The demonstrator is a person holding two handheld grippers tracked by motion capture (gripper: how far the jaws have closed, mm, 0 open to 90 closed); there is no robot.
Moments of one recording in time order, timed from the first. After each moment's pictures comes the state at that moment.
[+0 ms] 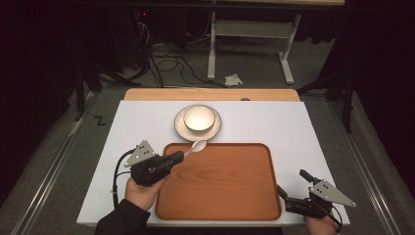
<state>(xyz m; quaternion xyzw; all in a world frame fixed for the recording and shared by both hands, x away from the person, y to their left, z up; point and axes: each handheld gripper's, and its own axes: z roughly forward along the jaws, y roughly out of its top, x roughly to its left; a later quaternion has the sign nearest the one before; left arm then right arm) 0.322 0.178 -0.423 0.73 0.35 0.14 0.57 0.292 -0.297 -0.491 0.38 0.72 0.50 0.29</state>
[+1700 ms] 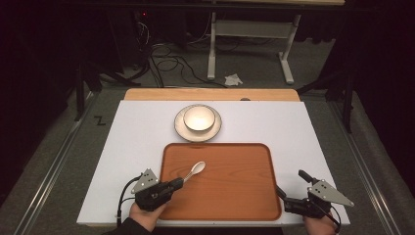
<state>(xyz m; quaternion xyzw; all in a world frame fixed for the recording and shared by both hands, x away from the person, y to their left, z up) 0.291 0.178 -0.506 0.74 0.38 0.11 0.54 0.292 -0.295 -0.493 0.38 0.72 0.50 0.29</state>
